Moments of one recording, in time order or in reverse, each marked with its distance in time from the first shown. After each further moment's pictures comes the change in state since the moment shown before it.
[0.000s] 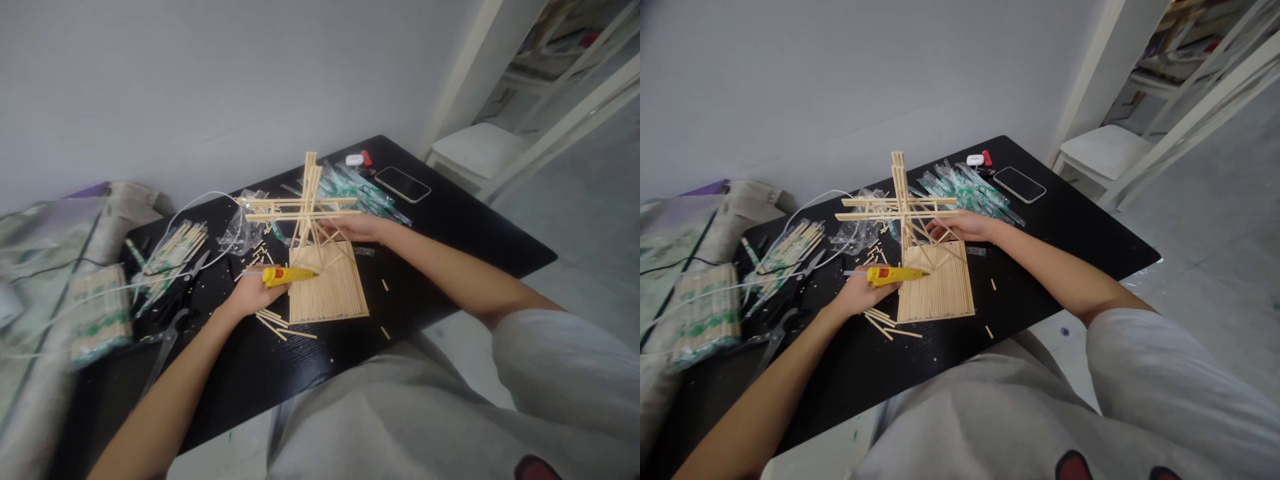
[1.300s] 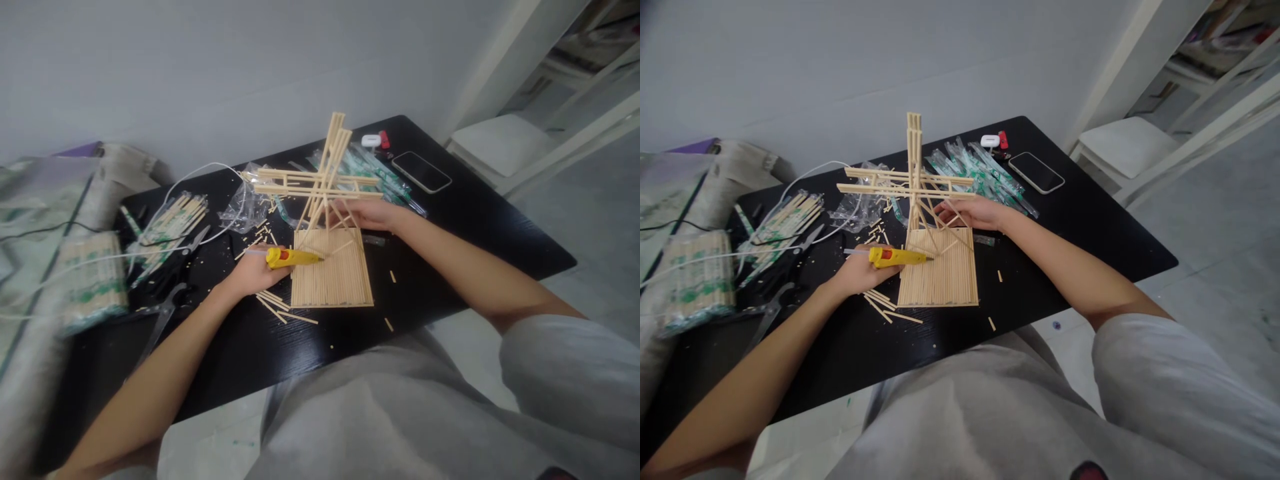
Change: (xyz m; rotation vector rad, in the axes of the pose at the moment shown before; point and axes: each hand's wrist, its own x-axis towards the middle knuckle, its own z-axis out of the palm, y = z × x) left_hand 0.001 0.002 0.004 -0.016 0.056 0.038; right_hand -0.010 -0.008 0.009 -0.027 0.062 0.024
